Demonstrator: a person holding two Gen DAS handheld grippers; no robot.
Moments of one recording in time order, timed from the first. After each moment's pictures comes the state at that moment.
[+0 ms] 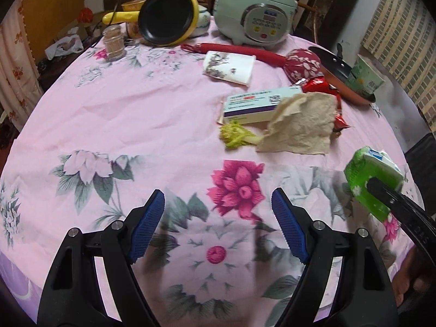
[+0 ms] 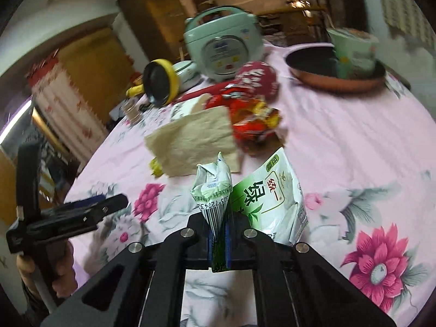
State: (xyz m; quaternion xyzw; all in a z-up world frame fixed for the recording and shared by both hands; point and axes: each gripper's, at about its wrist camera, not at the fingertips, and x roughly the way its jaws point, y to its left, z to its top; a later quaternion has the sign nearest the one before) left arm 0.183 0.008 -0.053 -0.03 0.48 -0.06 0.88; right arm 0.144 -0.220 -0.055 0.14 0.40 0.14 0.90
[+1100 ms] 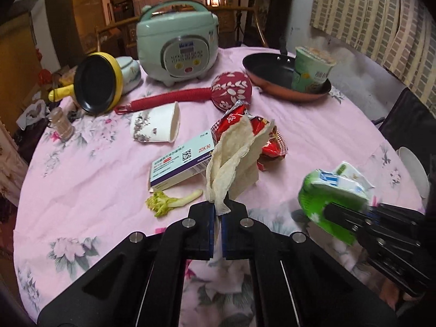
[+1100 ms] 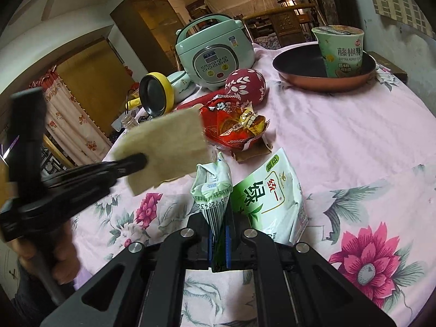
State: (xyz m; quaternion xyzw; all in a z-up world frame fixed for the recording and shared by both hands) left arm 0.201 -0.078 -0.010 0.08 0.41 -0.15 0.89; right arm 0.140 -0.242 -0.051 0.17 0.38 0.14 0.90
